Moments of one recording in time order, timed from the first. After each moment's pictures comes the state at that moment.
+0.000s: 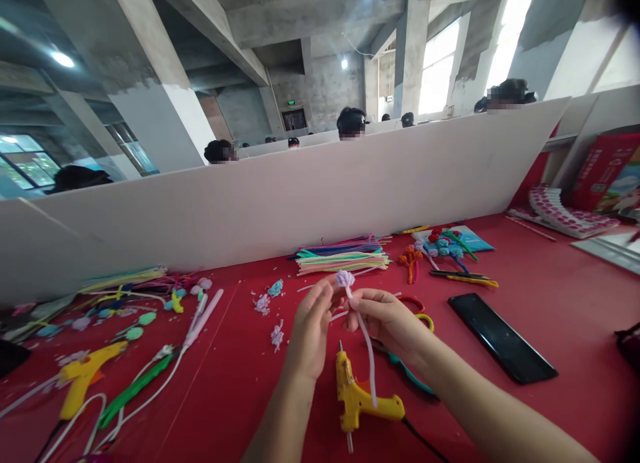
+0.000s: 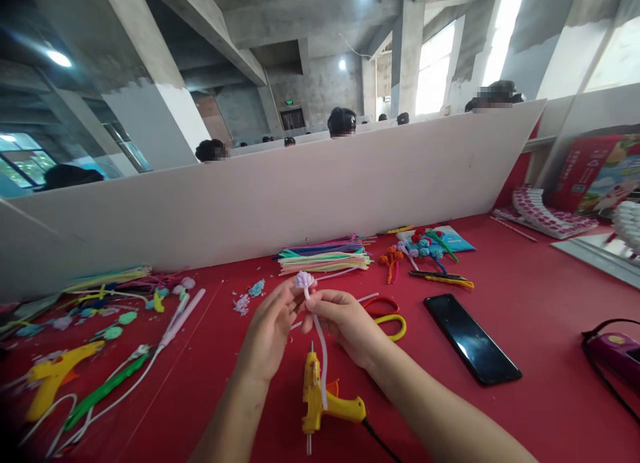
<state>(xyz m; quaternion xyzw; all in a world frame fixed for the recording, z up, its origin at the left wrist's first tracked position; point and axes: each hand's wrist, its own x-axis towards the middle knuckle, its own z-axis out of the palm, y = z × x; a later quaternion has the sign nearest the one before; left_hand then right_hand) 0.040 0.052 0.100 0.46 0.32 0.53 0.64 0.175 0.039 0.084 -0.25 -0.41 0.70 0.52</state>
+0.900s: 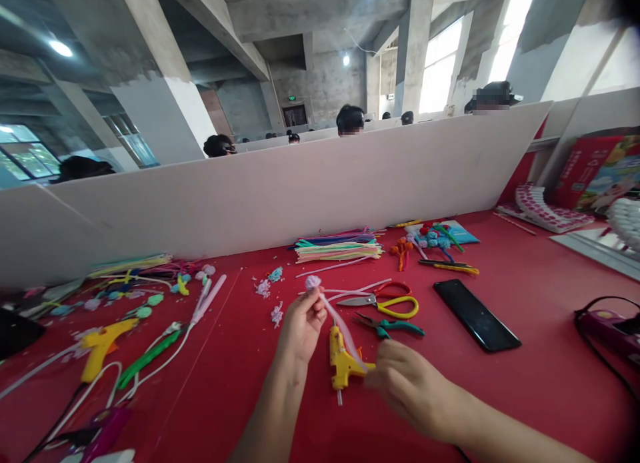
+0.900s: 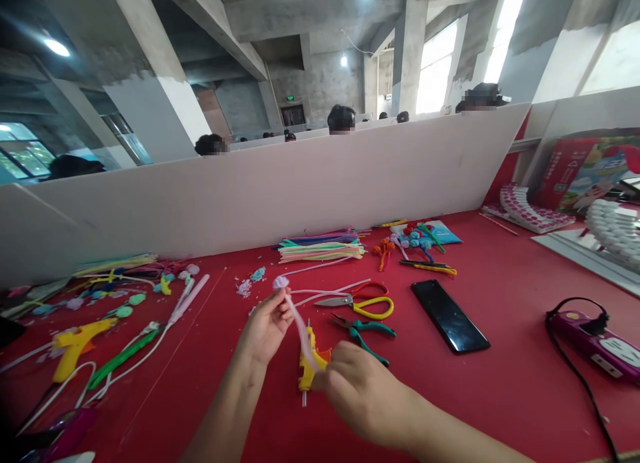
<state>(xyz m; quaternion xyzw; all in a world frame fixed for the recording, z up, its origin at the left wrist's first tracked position) 0.017 0.047 0.062 0.26 0.34 0.59 0.69 0.202 -0.067 0.054 -0.27 -0.90 0.08 0.32</state>
